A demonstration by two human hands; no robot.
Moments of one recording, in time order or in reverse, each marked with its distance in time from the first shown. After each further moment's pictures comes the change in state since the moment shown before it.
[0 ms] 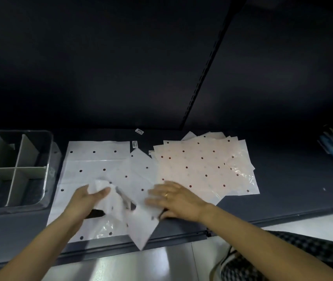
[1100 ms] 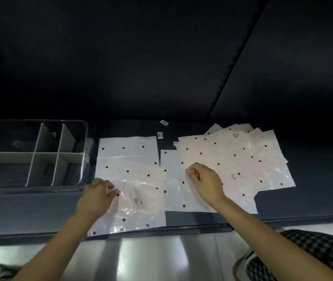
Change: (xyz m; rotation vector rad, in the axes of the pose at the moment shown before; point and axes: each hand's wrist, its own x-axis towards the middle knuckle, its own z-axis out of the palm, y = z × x) left_hand 0.002 -0.030 -0.037 0.993 0.143 0.184; right_hand 0.019 -0.018 -0.010 0.532 0.380 0.812
